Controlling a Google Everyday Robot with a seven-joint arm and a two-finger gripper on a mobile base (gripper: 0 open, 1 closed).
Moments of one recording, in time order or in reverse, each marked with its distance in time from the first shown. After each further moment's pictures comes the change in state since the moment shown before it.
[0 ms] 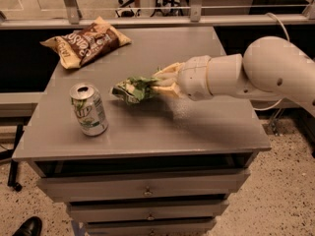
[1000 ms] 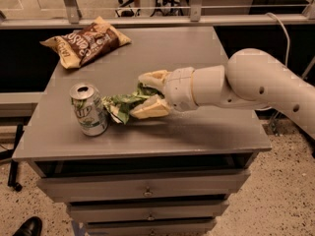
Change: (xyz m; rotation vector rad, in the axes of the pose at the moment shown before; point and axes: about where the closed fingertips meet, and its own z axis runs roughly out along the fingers) arm -0.010 0.040 0.032 -0.095 -0.058 0.058
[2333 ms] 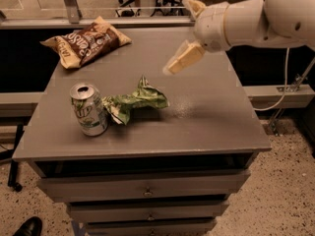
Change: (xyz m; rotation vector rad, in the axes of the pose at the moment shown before) arm -0.036 -0.137 -0.081 0.198 0.094 -0.151
